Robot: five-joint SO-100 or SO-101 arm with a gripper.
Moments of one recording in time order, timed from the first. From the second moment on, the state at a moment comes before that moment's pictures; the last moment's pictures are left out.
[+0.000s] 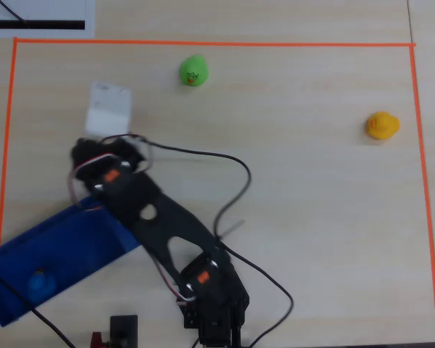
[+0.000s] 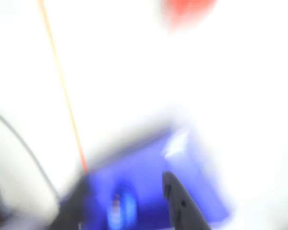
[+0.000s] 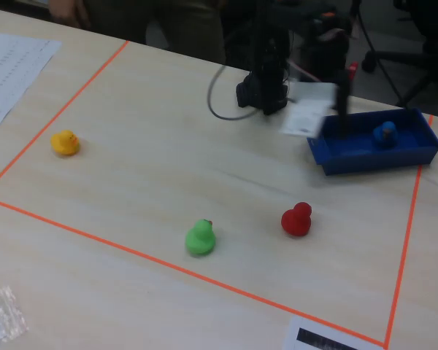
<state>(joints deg) -30.7 109.4 91.8 71.5 -39.6</state>
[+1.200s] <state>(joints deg) 5.9 190.6 178.4 73.8 -71.4</state>
